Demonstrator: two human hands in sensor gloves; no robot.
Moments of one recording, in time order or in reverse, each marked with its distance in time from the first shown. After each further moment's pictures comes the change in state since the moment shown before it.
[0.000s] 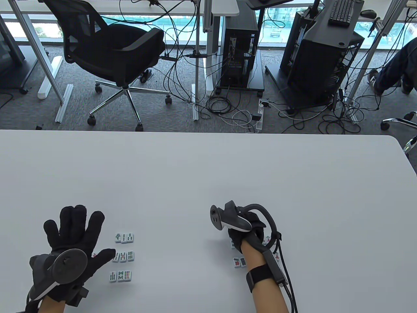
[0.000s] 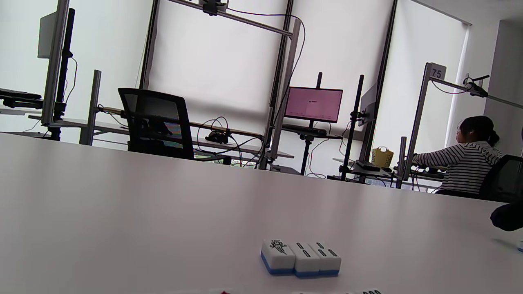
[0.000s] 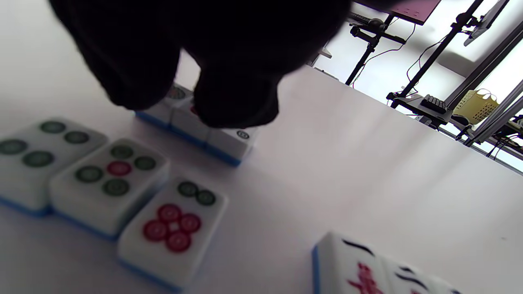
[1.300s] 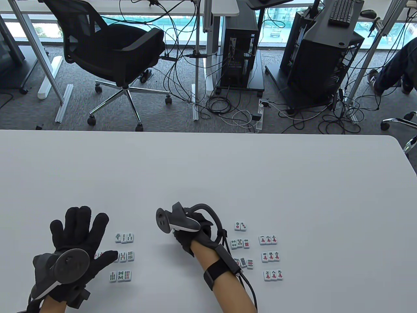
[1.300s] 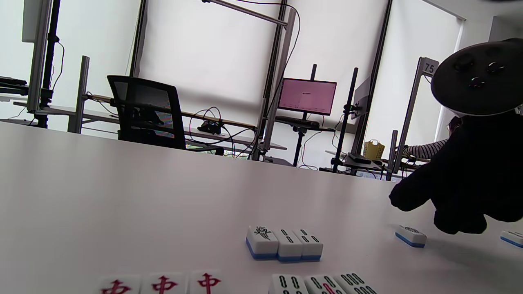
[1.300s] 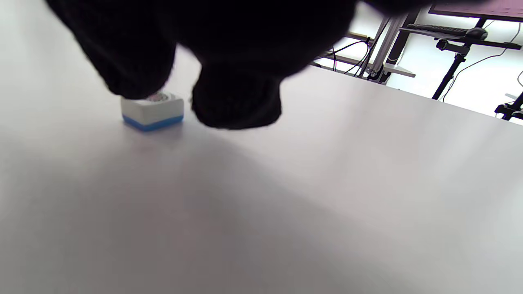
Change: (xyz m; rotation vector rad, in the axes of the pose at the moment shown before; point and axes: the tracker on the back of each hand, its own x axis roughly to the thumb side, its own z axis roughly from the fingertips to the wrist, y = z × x) left_hand 0.005 -0.002 -0.001 -0.037 -0.023 0.020; right_hand 0.104 -0.061 -0.011 -0.135 -0.206 -0.155
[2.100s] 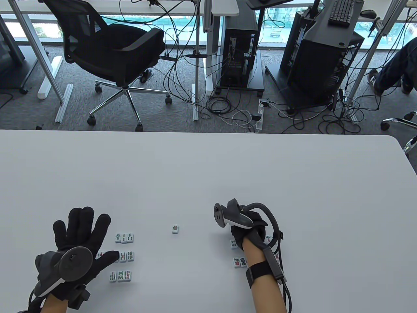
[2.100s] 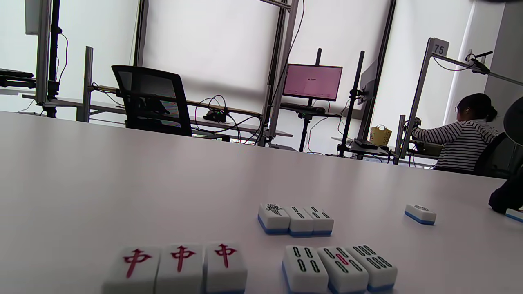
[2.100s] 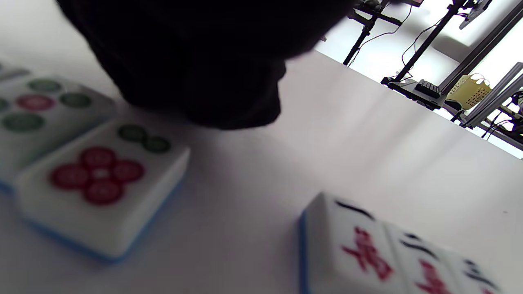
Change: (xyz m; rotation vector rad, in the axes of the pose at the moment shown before) left_hand 0.001 -0.006 -0.003 -0.054 0.017 -0.026; right_hand -0.119 0.053 0.032 0.161 0.236 0.155
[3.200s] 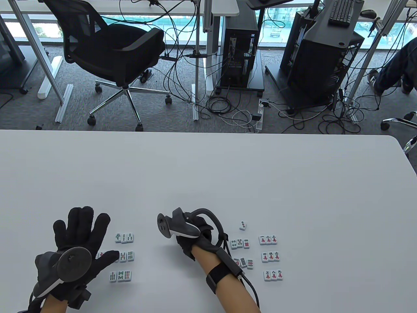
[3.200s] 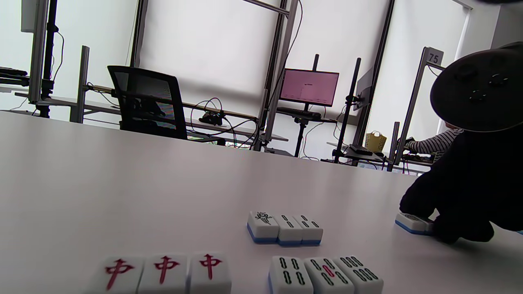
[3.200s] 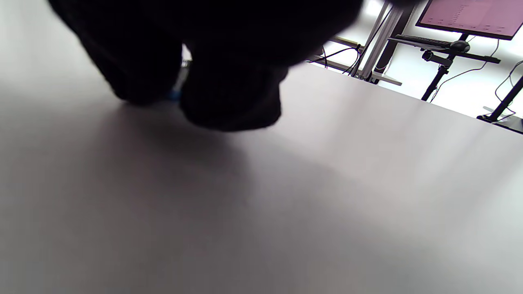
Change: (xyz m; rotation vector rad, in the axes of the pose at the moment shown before) left_hand 0.001 0.002 0.000 0.016 -0.012 0.024; right_hand 0.135 -0.053 0.006 -0.167 -0.208 -0.100
